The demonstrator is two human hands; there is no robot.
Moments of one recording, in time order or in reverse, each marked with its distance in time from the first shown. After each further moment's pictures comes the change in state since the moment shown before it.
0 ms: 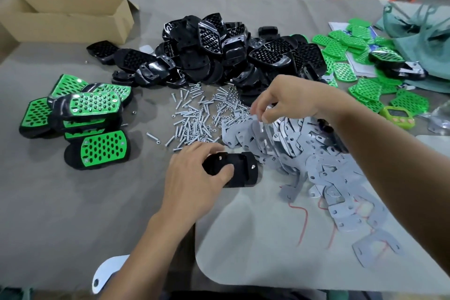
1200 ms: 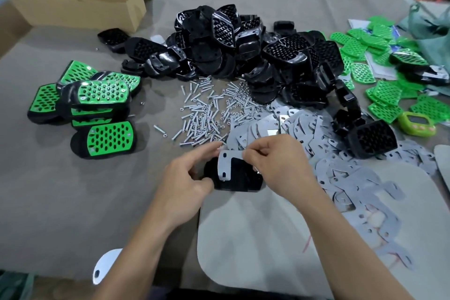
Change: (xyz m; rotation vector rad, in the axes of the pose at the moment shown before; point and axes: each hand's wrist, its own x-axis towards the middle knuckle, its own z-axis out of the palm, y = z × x) left_hand -0.013 -0.023 -0.018 -0.390 -0.175 -0.148; right_hand -0.034 -0.052 0.130 0.414 0.485 0.357
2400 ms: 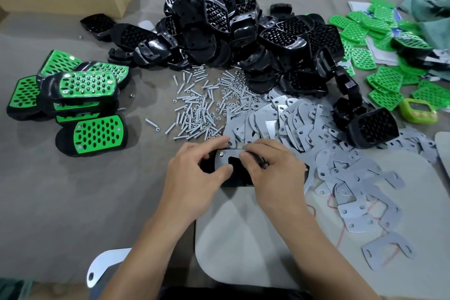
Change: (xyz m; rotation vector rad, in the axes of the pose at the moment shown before) left_hand 0.006 0.007 0.021 0.162 0.139 0.049; right_hand -0.024 0.024 0.037 0.095 0.381 -0.221
